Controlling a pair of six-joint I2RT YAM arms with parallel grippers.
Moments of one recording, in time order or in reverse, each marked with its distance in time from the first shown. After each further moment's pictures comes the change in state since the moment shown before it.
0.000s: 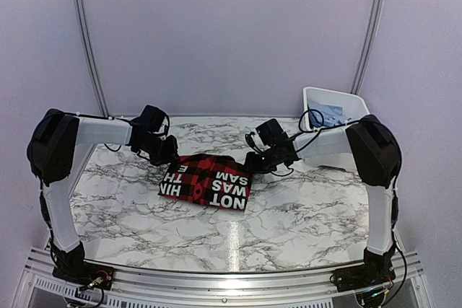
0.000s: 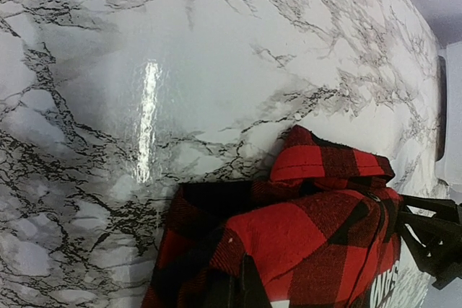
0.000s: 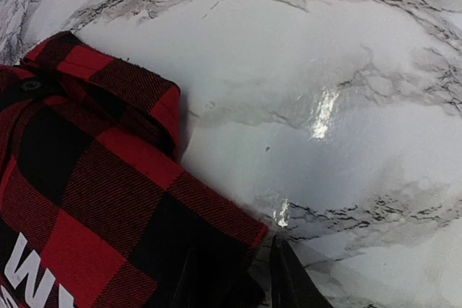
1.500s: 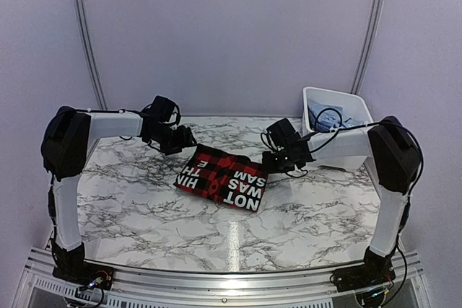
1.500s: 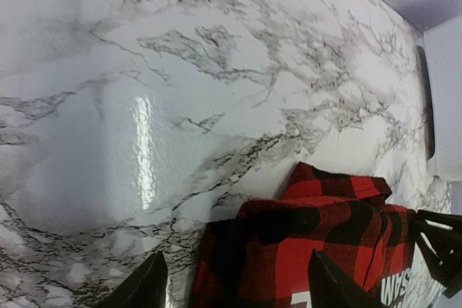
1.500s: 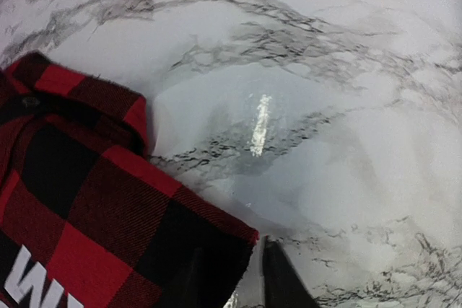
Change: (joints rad) left arm -0.025 0.142 0.224 -0.017 0.003 0.103; right arm -0.008 -0.163 -0.149 -0.066 0.284 0.057
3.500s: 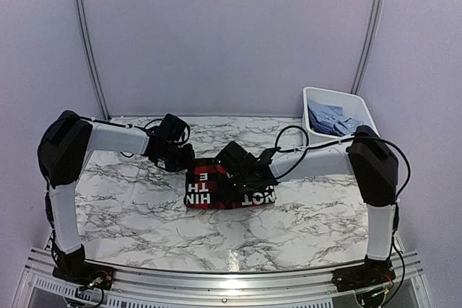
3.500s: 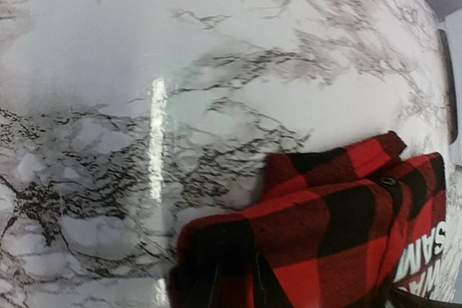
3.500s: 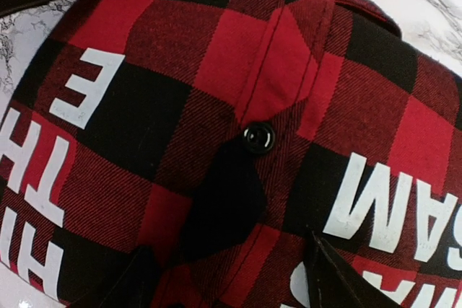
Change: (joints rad) left arm -0.140 -0.110 -0.218 0.087 -0.166 -0.138; right arm 0.371 0.108 0.171 -0.136 0.150 0.034
